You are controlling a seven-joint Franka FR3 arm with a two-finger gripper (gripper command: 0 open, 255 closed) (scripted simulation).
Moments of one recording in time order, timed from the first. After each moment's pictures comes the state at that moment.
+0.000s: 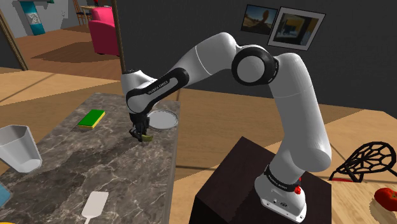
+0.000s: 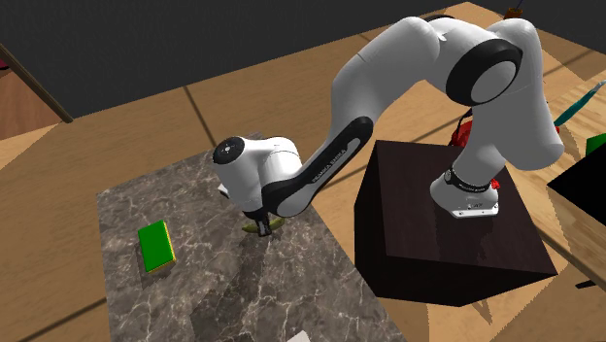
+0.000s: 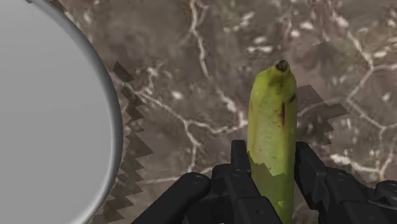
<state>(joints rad) 0.19 0.67 0.18 -1.63 -0.08 2.18 0.03</state>
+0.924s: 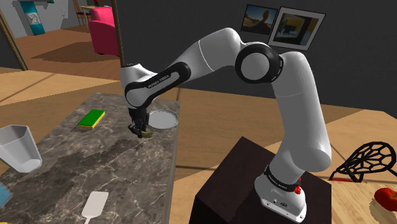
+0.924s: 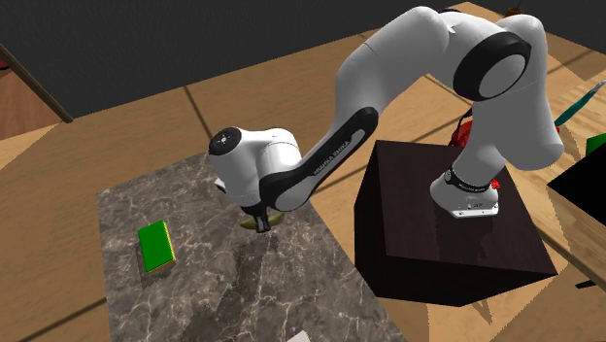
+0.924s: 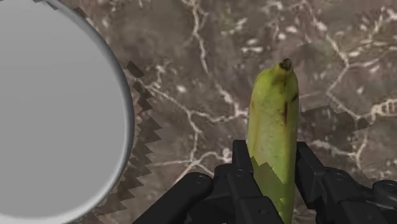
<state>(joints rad) 0.18 0.63 0.18 -1.62 -0.08 2.14 0.02</state>
